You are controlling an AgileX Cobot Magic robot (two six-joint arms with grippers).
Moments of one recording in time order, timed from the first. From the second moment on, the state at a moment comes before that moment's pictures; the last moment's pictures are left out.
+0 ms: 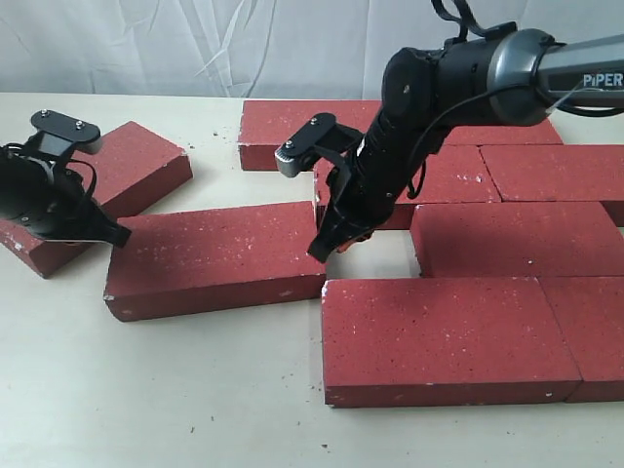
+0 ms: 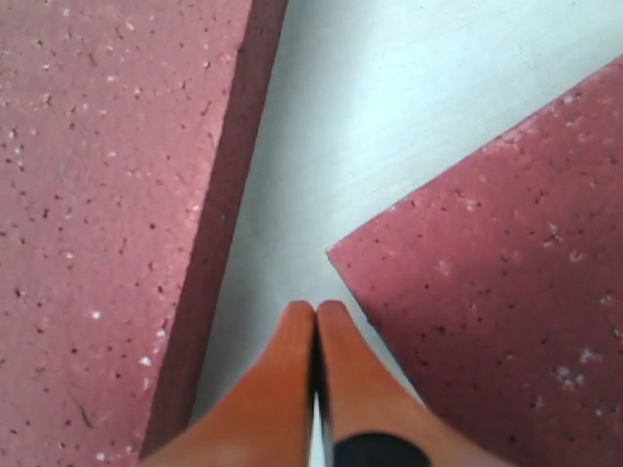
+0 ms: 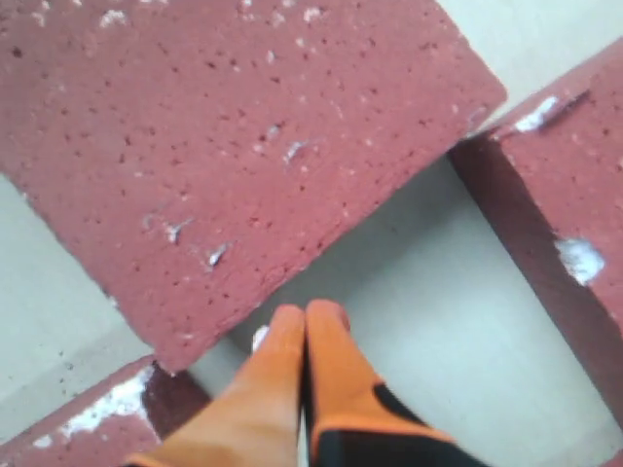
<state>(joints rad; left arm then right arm) -0.06 1.76 -0.86 -0.62 0.34 0.90 0.54 2.01 -1.37 0.29 0.77 -0.66</state>
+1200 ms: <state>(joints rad) -0.06 1.82 -0.89 -0.66 0.35 0.88 0.58 2.06 -1.39 0.19 0.76 -0.62</state>
